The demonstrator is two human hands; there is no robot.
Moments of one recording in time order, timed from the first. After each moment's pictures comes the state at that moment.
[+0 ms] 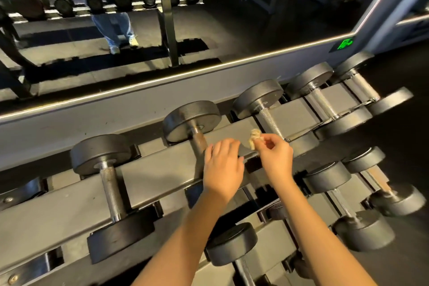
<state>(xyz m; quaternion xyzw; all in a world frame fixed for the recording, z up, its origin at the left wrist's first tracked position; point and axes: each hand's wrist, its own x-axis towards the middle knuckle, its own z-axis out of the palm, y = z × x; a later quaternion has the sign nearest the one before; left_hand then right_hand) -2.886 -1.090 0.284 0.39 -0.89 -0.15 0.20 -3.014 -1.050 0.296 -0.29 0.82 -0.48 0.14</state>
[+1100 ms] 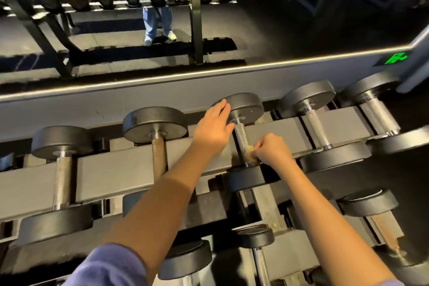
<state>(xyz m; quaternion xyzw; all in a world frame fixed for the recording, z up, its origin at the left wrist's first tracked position) -3.031 -1.160 0.321 0.48 -0.85 -0.19 0.13 -3.188 -1.098 0.293 -0.45 0.85 -0.10 0.27</state>
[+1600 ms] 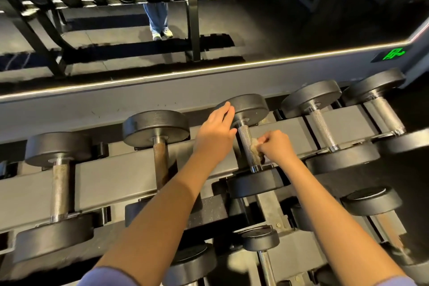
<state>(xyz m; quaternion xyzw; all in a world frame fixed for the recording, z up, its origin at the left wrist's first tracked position) -3.025 -1.158 0.303 0.44 -0.86 -0.14 0.23 -3.195 -1.113 0.291 -0.45 0.83 -0.18 0.28</state>
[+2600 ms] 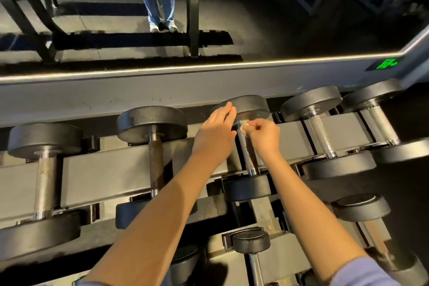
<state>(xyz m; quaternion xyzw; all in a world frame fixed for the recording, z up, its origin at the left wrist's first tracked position) -3.027 -1.158 0.306 0.47 -0.85 -0.14 0.19 -3.167 -1.143 0.293 -0.40 0.80 -0.38 0.23</state>
